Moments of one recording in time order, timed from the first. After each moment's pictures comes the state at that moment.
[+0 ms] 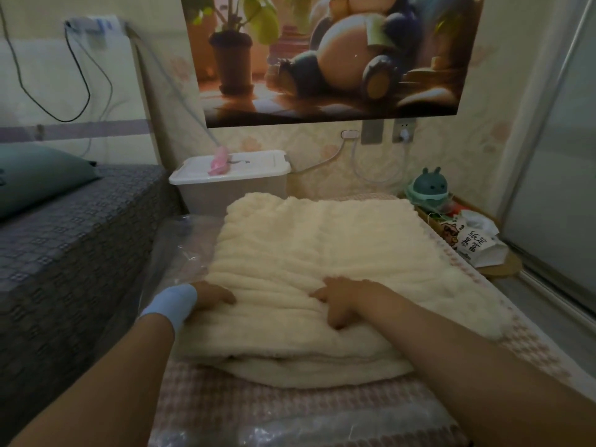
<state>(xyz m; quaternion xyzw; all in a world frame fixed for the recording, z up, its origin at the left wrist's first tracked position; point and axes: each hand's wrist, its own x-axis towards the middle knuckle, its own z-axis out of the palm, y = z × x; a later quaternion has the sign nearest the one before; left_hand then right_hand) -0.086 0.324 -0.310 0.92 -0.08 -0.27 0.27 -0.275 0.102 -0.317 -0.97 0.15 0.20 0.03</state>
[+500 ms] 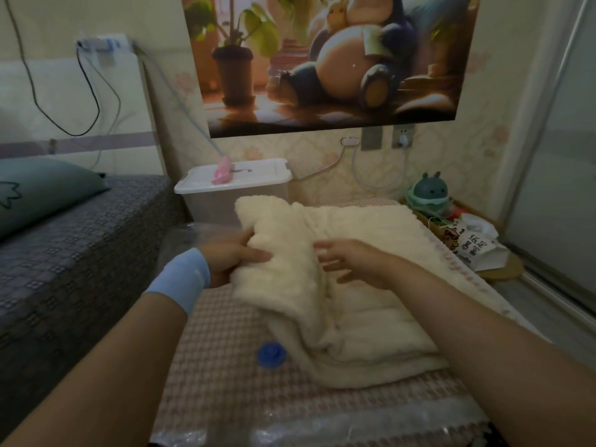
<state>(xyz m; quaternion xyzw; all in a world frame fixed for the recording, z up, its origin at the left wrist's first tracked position) -0.141 0.297 -0.214 0.68 -0.30 -0.41 0.53 -0.292 0.088 -0.249 -0.79 0.18 -0.02 0.58</state>
